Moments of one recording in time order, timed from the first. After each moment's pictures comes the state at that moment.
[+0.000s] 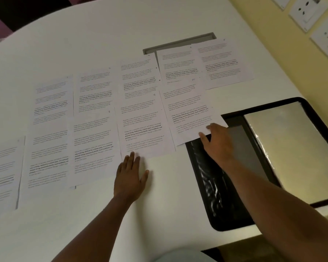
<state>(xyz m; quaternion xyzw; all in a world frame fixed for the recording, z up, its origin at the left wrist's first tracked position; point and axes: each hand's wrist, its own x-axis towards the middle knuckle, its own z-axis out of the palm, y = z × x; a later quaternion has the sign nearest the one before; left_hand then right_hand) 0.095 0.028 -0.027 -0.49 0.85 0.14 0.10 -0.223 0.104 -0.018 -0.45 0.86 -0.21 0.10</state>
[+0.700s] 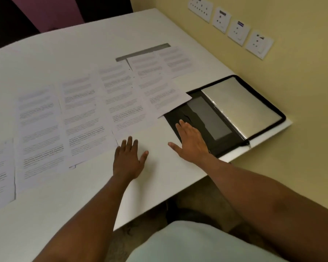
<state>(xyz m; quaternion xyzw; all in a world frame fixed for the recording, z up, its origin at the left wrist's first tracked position) 0.153 0.107 0.022 -0.39 0.91 0.11 0.07 -0.052 0.244 0.041 -0.50 0.86 -0.05 0.10</state>
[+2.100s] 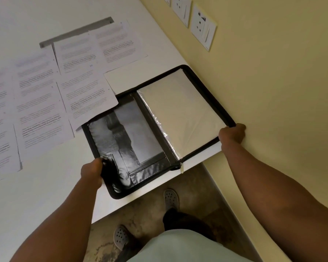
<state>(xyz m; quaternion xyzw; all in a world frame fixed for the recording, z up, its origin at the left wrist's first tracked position) -0.107 0.198 -0.019 -0.77 0.33 0.54 -0.12 -0.467 0.425 -0.025 0.16 0.89 -0.40 0.17</state>
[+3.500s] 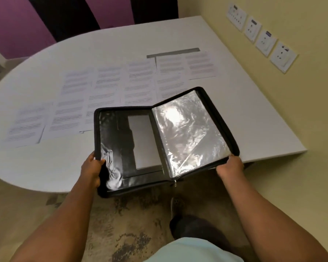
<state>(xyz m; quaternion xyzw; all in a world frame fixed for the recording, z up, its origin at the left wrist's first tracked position) 0.229 0.206 0.005 -0.69 0.35 0.55 -0.31 -0.160 0.408 0.019 0.12 0.77 -0.53 0.34</state>
